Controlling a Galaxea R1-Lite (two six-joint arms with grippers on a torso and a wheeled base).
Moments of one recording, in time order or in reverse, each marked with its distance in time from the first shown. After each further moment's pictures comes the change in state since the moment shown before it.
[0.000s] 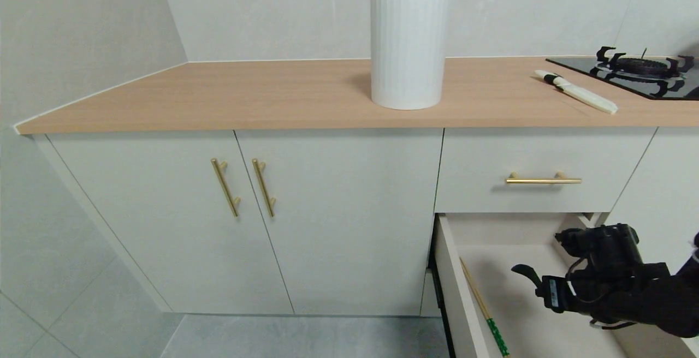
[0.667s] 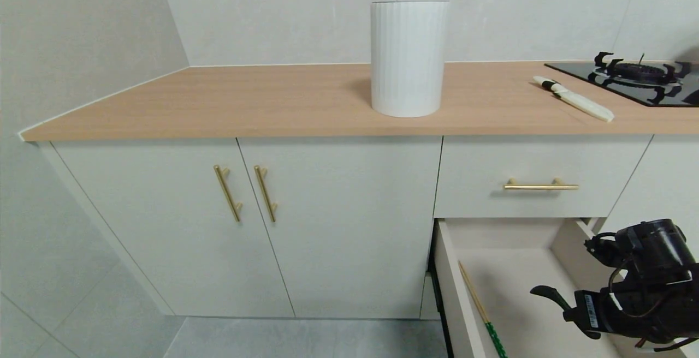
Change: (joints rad) left arm 0.000 0.000 0.000 0.002 0.000 0.000; right arm -0.008 -0.310 0.006 0.458 0.065 0.009
